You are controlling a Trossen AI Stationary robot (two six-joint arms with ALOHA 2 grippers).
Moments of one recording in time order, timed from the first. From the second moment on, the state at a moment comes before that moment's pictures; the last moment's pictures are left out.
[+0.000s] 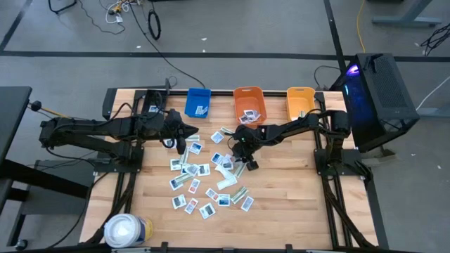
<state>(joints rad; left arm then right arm) 0.05 0.93 0.75 -0.17 -0.23 -0.37 -0.15 1.90 0.97 -0.08 -0.30 -0.50</state>
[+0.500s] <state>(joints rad) 0.05 0.93 0.75 -0.17 -0.23 -0.37 -0.15 1.88 0.97 -0.08 -0.25 -0.45</state>
